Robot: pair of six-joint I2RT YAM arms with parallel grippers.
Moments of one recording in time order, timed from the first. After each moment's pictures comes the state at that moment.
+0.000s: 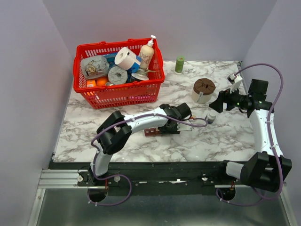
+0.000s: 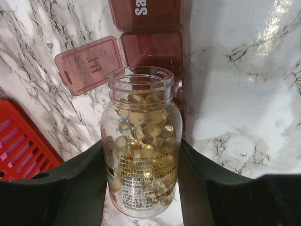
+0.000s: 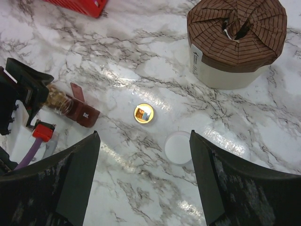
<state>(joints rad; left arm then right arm) -1.02 2.01 1.56 -0.86 -0.17 0.57 -0.26 1.22 1.05 -0.63 -0.82 -0.42</state>
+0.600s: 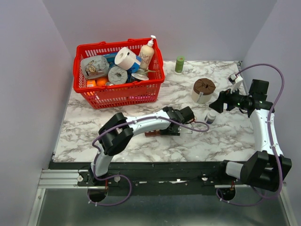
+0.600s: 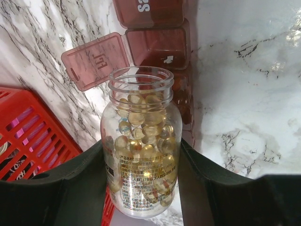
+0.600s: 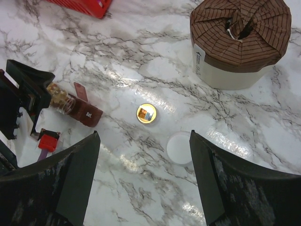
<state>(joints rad) -1.07 2.02 1.58 -0.89 -0.29 0.58 -0.28 1.22 1.05 -0.64 -0.85 -0.43</state>
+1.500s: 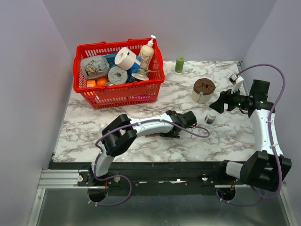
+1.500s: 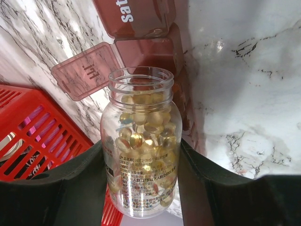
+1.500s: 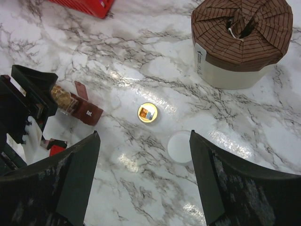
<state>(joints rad) -1.11 2.05 1.58 -0.90 -0.38 0.62 -0.29 1.22 1.05 -0.65 -0.87 -0.44</state>
